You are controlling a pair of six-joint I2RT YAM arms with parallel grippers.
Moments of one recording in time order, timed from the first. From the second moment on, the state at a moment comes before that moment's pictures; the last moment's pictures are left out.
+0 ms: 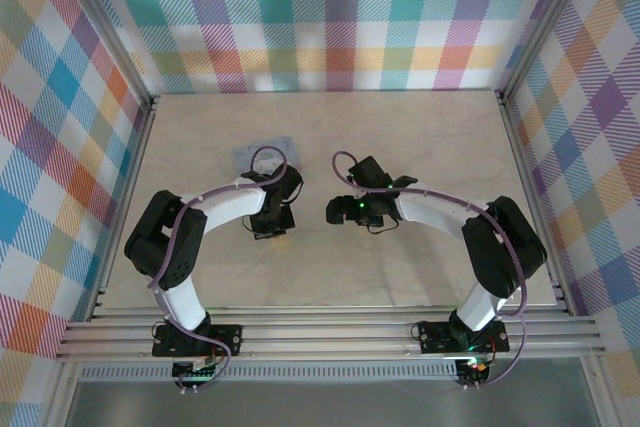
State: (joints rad) left arm -0.58 1.75 1.08 -0.80 -0.06 -0.82; right arm 0.67 1.65 1.01 -0.44 -0.21 0.60
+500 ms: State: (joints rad) left arm -0.58 1.66 1.14 -0.79 0.00 -0.59; right arm 0.54 1.51 0.90 -0.37 -0.32 0.66
